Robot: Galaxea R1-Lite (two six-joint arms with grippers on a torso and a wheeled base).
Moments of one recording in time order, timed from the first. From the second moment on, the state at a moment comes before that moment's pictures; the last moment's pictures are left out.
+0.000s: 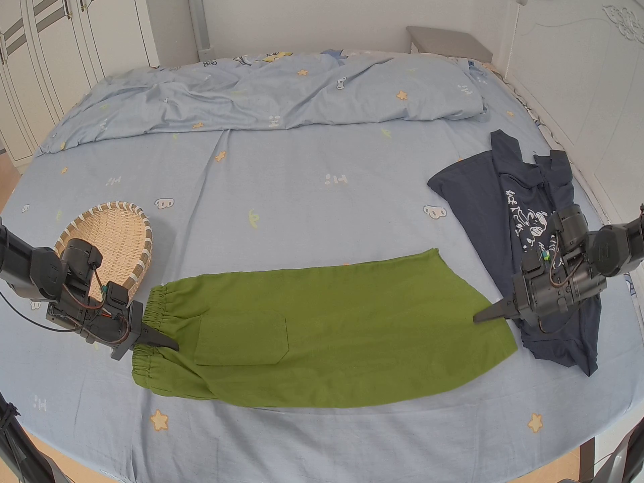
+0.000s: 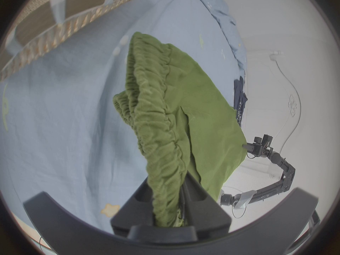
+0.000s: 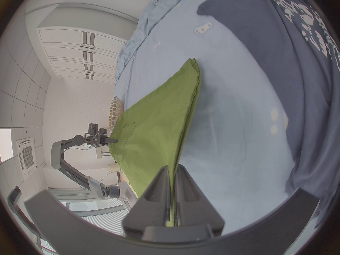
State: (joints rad) left arm 0.15 1.91 -0.97 0.31 -0.77 -0.13; right arm 0.06 1.89 -1.04 0.25 0.79 0.12
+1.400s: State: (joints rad) left arm 0.22 1.60 -0.90 0.54 -0.38 0.08; right arm 0.12 1.69 -0.73 -0.11 0.79 0.31
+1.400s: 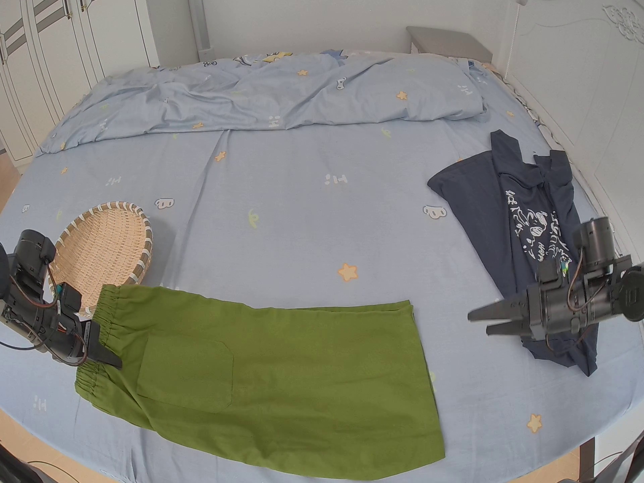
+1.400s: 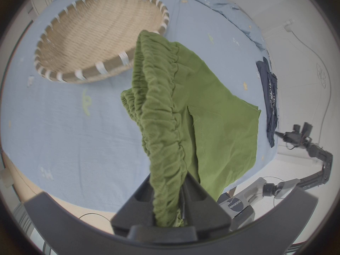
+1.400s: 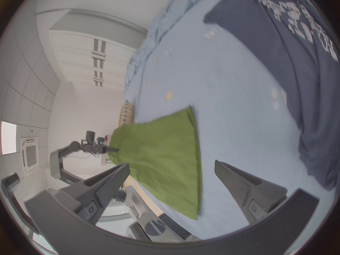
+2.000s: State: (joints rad) left arm -0.20 1.47 -1.03 0.61 -0.14 -0.17; right arm 0.15 1.54 -0.87 -0.11 0.79 0.39
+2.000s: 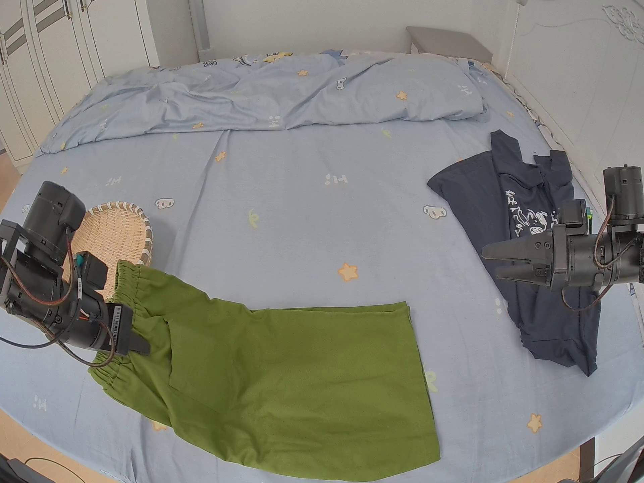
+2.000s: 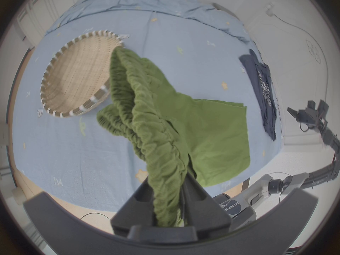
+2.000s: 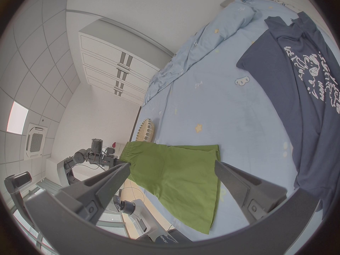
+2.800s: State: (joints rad) left arm -0.74 1.67 -1.35 0.71 -0.08 -0.36; right arm 0.15 1.46 -0.85 -0.11 0.73 0.39
